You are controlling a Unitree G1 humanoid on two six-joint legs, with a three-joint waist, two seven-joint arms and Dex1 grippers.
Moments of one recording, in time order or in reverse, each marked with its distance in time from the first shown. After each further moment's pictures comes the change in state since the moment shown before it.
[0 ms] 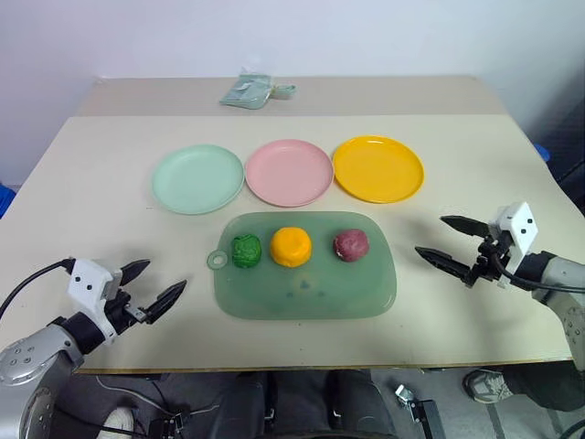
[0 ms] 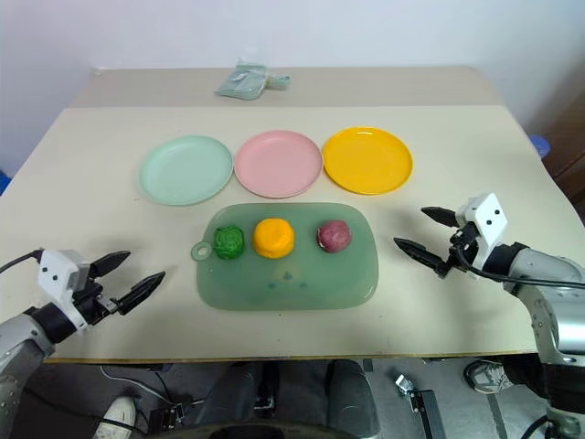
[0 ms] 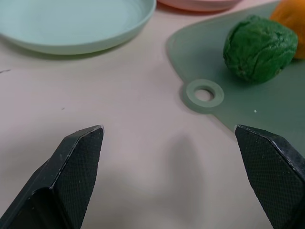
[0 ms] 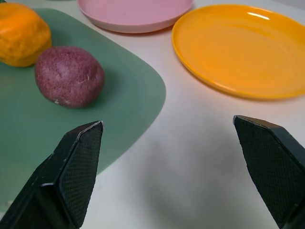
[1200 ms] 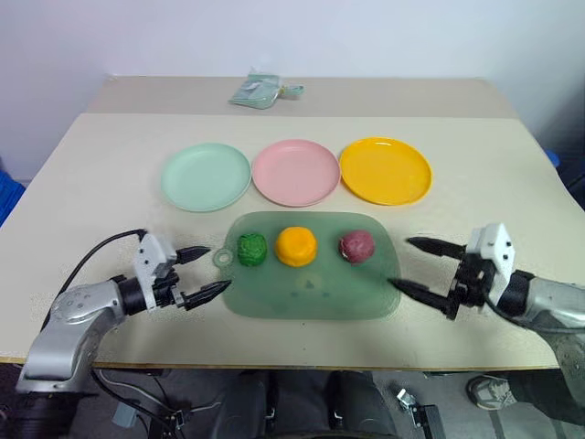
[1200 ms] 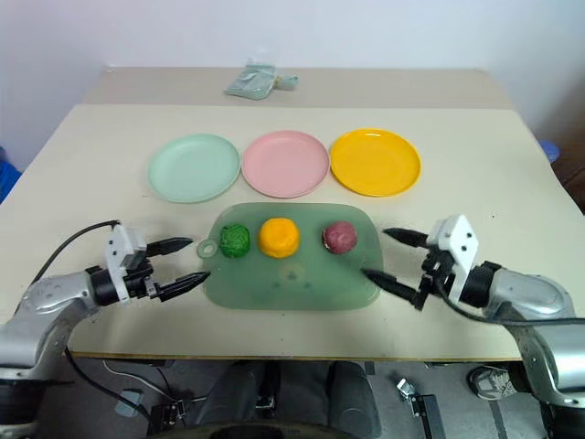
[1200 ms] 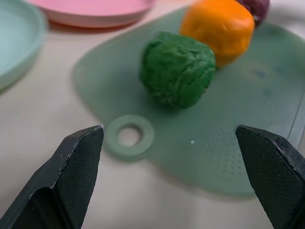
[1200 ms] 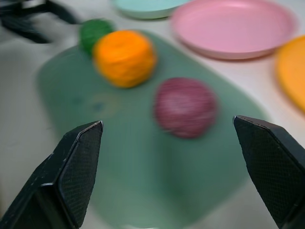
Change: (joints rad) left arm -0.429 0.066 -0.365 0.320 0.123 -0.139 -0.315; right arm 0.219 0.037 0.005 -0.408 0.123 0.132 0.003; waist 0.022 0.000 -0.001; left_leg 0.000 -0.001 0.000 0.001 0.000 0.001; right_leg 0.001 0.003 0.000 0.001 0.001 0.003
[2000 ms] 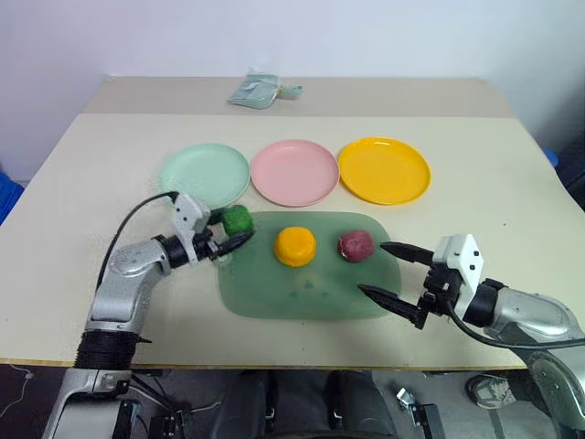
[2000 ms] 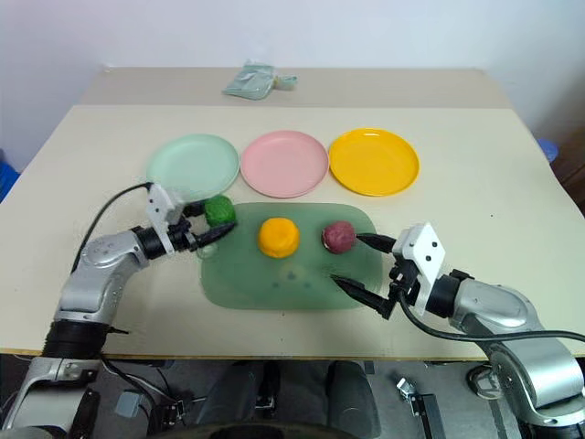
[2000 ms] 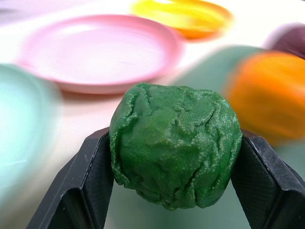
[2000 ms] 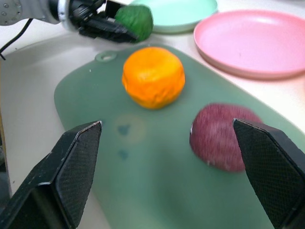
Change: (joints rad) left arm -0.286 -0.187 -0.019 0.219 0.096 -0.025 0.230; right arm -0.043 0.060 0.086 -0.128 0.010 0.072 -0.177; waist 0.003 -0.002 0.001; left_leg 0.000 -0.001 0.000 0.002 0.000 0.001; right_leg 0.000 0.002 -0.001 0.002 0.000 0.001
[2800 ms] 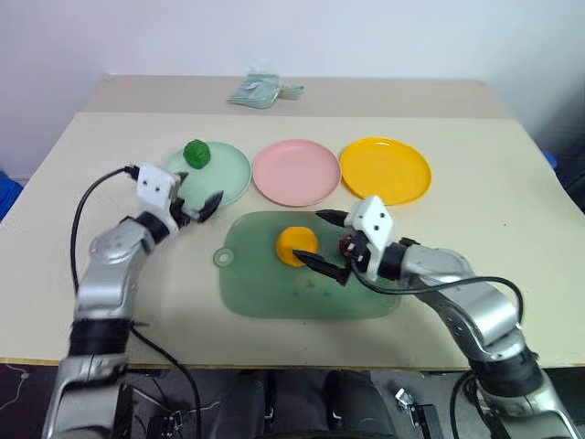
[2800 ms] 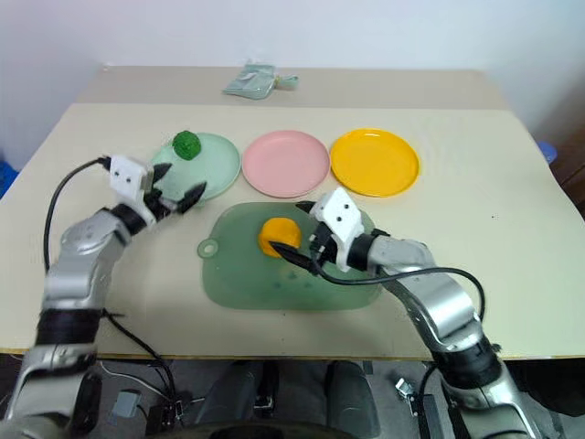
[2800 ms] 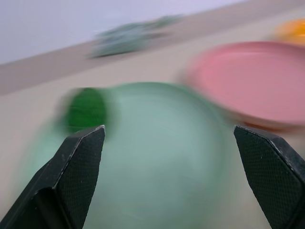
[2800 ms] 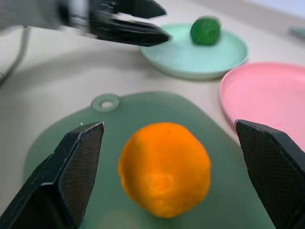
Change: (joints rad) left arm 0.076 0.065 0.060 -0.137 -0.004 0.018 0.085; right arm -0.435 0.230 0.419 0.186 -0.225 0.081 -0.182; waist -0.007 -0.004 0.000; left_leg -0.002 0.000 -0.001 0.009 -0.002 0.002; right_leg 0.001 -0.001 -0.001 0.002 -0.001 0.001
